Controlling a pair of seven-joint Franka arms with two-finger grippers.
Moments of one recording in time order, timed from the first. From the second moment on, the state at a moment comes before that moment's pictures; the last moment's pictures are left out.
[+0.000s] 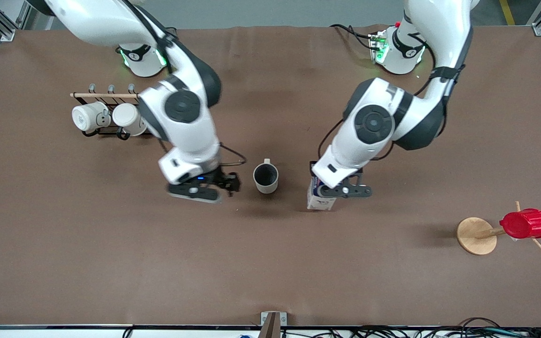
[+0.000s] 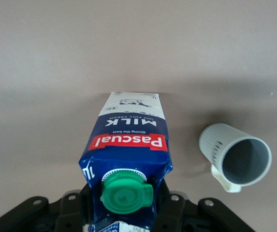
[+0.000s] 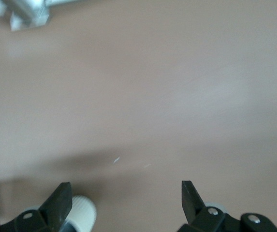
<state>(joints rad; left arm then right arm) -0.49 0.49 -0.11 -1.50 -0.04 1.97 -0.54 0.14 0.48 0.48 -1.47 -0.41 2.03 0.95</state>
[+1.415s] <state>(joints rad) -0.61 0.63 -0.10 -1.33 -0.04 1.84 -0.60 0.01 0.01 0.03 -1.47 -0.05 1.51 0.18</state>
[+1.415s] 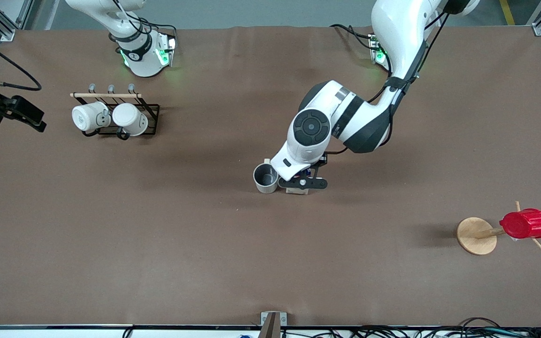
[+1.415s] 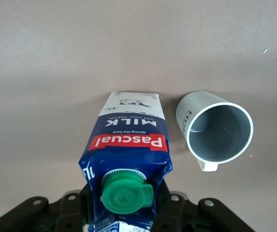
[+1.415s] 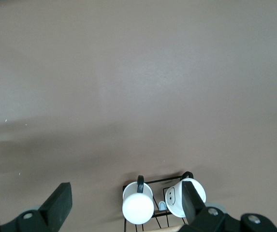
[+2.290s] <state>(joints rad) -0.58 0.64 -0.10 -1.33 -0.11 1.84 -0.56 -0.01 0.01 0.02 -1.48 -0.01 1.52 0.13</state>
